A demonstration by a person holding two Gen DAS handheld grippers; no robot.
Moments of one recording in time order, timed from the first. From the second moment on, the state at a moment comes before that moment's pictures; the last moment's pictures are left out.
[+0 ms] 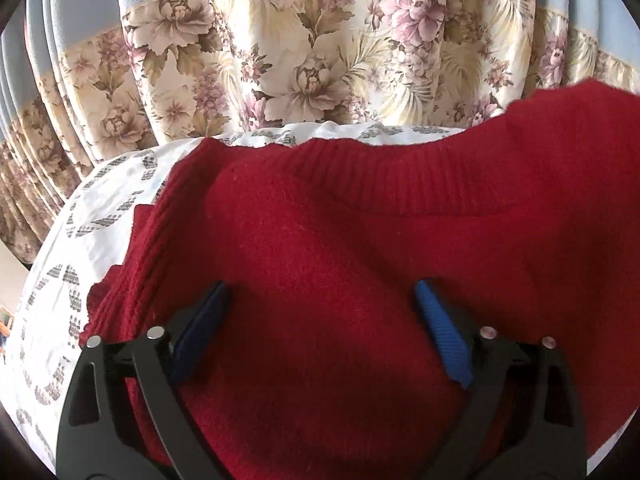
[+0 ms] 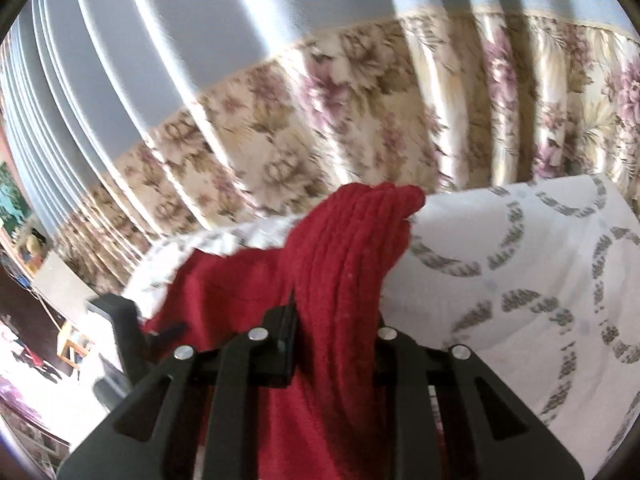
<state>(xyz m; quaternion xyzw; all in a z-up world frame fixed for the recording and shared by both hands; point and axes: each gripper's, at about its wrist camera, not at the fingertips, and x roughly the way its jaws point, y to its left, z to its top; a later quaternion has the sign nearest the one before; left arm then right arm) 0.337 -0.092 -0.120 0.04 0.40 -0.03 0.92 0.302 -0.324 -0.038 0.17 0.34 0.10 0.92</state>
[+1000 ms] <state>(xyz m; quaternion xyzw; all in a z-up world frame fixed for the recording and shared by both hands) 0.322 0.159 -0.029 -0.02 0.35 0.09 0.93 0.337 -0.029 -0.076 0.08 0.38 0.10 0.92</state>
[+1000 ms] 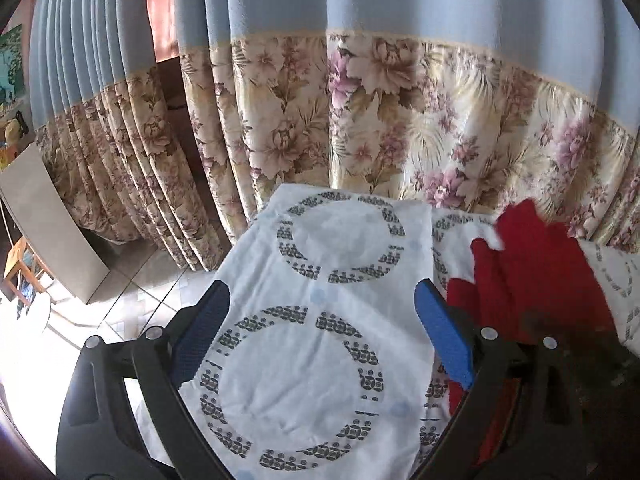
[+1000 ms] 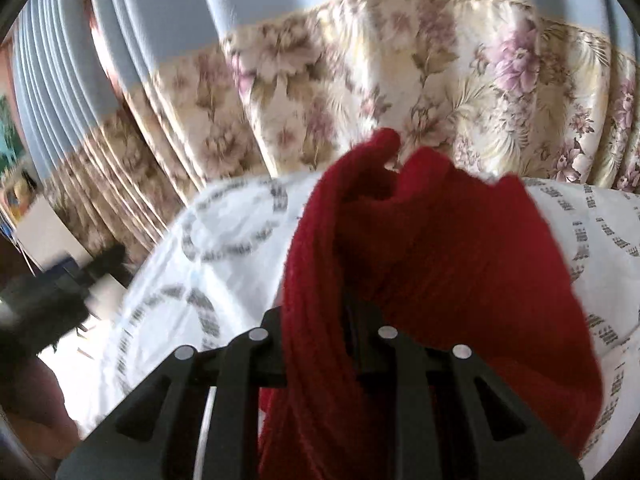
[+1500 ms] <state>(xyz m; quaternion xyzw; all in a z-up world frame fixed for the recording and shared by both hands) 0.271 0.110 -0.003 -0.04 0.33 0.02 0.94 0.261 -0.181 -0.003 0.09 0.30 0.07 0.95</state>
